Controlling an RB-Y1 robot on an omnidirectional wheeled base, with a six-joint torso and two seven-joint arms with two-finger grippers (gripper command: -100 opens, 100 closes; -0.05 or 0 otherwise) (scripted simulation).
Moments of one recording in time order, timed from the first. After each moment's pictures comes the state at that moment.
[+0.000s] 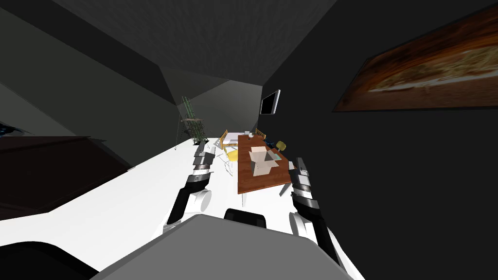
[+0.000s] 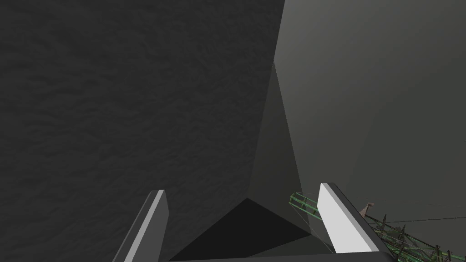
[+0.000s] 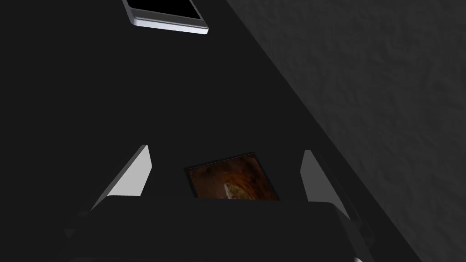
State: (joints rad) left arm 0.48 -0.04 -0.01 -2.31 0.11 -0.40 -0.02; right arm 0.52 -0.05 0.03 -2.22 0.02 -0.44 0.08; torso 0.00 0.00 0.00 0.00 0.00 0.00
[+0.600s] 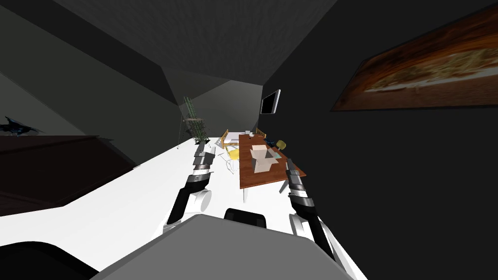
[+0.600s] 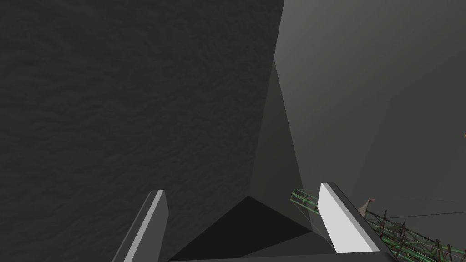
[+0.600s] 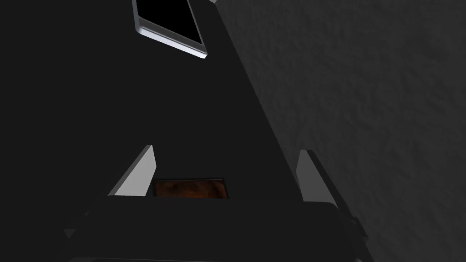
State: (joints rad) left arm 0.48 -0.04 -0.01 -2.31 0.11 -0.40 -0.02; right arm 0.51 -0.12 0.06 -2.17 0.12 -0.43 0.24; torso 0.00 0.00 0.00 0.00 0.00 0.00
